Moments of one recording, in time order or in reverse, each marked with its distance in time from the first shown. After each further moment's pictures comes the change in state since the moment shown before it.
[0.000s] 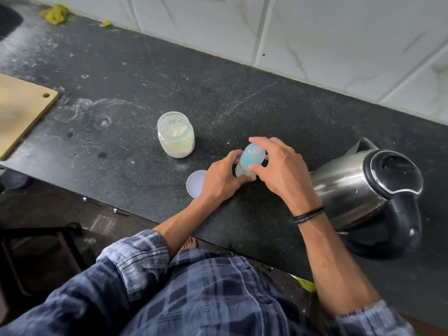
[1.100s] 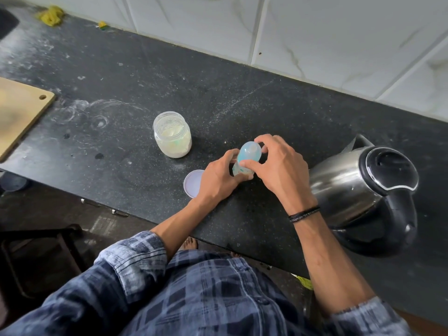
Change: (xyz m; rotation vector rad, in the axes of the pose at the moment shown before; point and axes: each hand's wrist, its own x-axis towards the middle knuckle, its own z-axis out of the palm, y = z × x) left_hand -0.002 0.002 0.001 -0.013 0.006 -0.012; right_hand -0.002 0.004 0.003 -0.042 0.099 0.036
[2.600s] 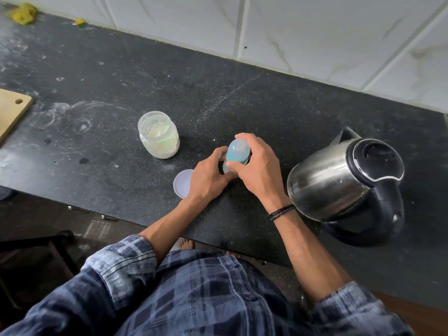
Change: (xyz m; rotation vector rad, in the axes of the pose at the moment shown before) left_hand -0.002 0.007 -0.001 0.024 0.002 -0.010; right_hand -0.002 0.003 0.038 0.325 0.063 0.045
